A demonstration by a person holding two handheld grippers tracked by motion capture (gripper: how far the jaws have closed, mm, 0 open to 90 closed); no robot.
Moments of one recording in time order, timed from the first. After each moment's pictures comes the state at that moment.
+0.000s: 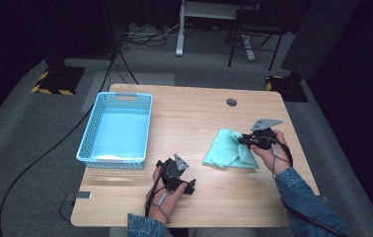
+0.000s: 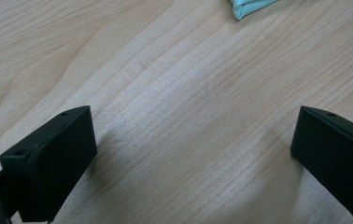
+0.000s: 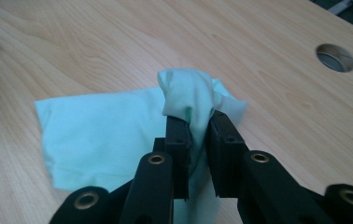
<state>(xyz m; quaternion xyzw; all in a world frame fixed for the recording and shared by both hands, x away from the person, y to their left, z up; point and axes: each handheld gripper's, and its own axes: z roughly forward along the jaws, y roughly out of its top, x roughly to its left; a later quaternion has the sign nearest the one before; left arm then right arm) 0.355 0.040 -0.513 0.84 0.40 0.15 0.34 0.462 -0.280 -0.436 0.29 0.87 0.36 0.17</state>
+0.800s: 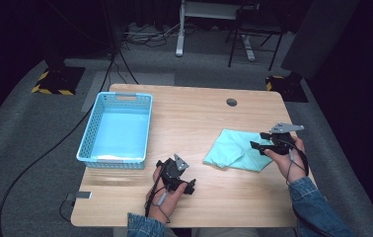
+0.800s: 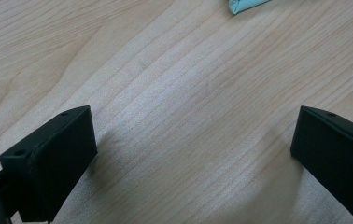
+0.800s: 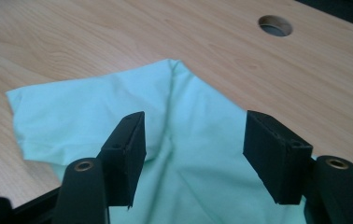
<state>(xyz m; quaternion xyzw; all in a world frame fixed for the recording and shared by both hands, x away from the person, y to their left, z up) 0.355 0.040 -0.513 0.84 0.40 0.15 0.34 0.443 -0.322 -0.436 0.37 0.83 0.37 0.20</state>
